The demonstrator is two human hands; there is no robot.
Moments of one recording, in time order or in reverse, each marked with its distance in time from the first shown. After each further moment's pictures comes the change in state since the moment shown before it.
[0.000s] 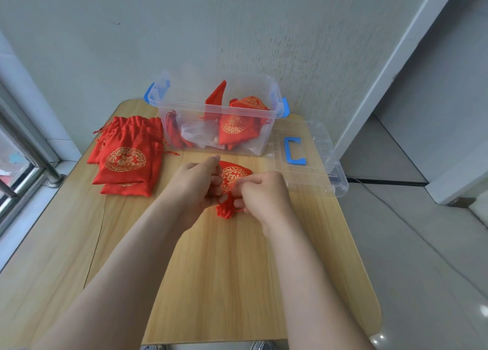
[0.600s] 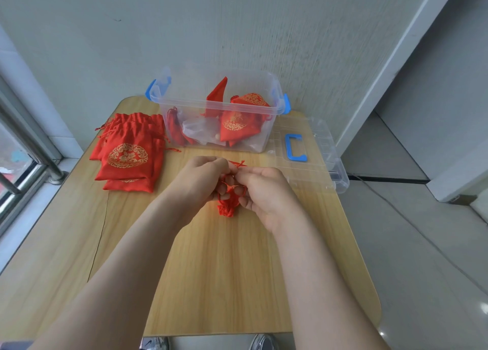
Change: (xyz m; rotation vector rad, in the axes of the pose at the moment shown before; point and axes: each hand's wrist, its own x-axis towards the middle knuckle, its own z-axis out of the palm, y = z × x) left_hand -0.004 0.001 -0.002 0.256 -0.115 0.110; right_hand -0.004 -0.011 -0.005 0.306 -0.203 0.099
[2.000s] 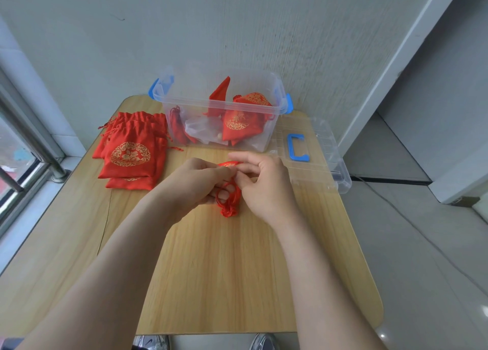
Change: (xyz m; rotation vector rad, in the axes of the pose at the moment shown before) left_hand -0.002 -0.003 -0.016 0.098 -0.101 -0.033; right_hand 0.000 0.007 -0.006 -0.505 0.105 -0.590
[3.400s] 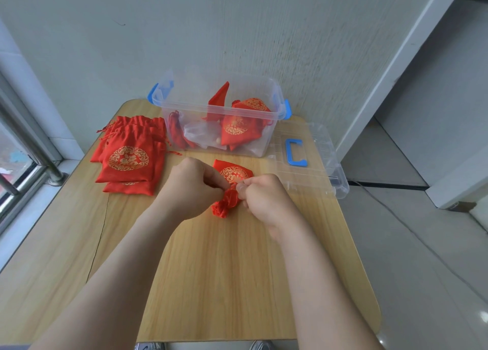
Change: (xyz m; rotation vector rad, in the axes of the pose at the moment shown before) left_hand -0.002 -0.003 -0.001 0.535 0.246 0.238; right_hand 0.004 0.008 0.002 0.165 -0.115 0.470
